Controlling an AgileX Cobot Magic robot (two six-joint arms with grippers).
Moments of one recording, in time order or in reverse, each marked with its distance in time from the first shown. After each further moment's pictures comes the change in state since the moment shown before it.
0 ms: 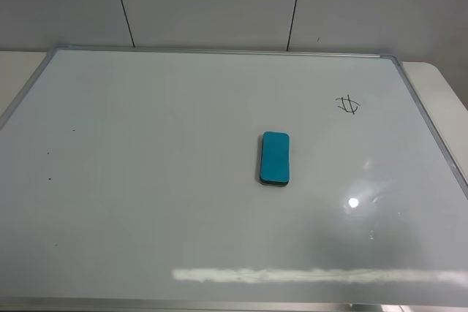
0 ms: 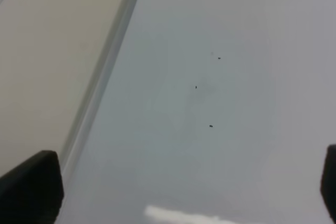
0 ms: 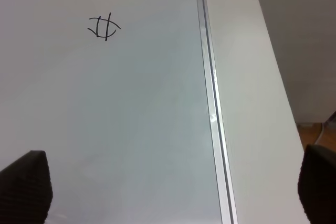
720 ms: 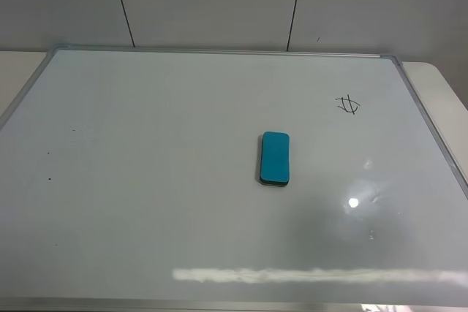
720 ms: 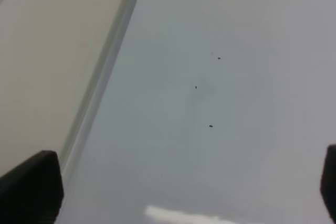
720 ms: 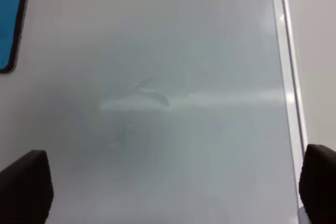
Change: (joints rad) left arm 0.000 0.000 0.000 0.000 -0.001 0.001; right arm 0.000 0.467 -0.177 0.142 0.154 0.080
